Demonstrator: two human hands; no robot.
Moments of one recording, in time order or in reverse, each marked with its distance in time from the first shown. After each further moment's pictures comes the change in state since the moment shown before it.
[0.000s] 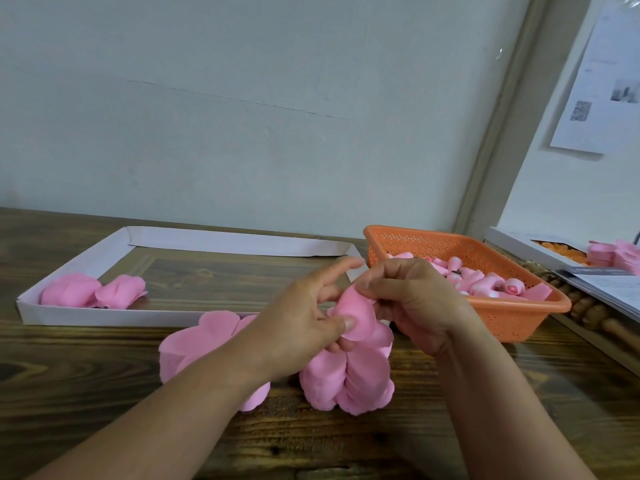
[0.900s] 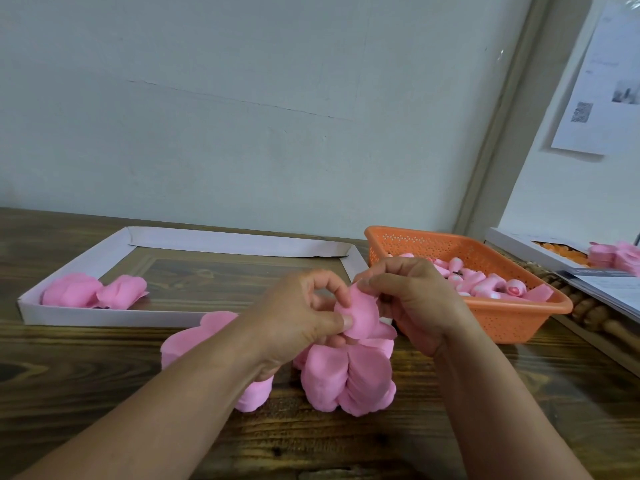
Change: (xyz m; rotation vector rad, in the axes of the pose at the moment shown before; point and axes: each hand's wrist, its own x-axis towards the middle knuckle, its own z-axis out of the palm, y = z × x) left_hand -0.002 0.007 -0.008 -0.208 0.039 -0.241; right_hand 0.001 0.001 0.003 -0.018 0.034 -0.047
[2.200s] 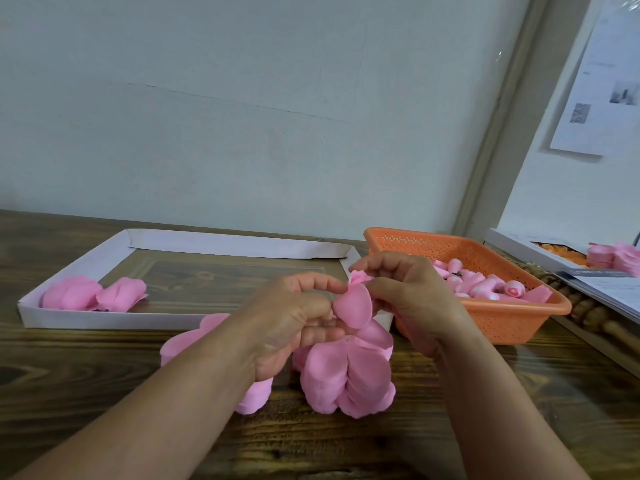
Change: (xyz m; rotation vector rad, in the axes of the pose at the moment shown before) left_hand 0.006 -0.001 -0.004 -0.294 0.047 -0.124; right_hand 0.001 0.002 0.000 -0.094 0.009 -0.111
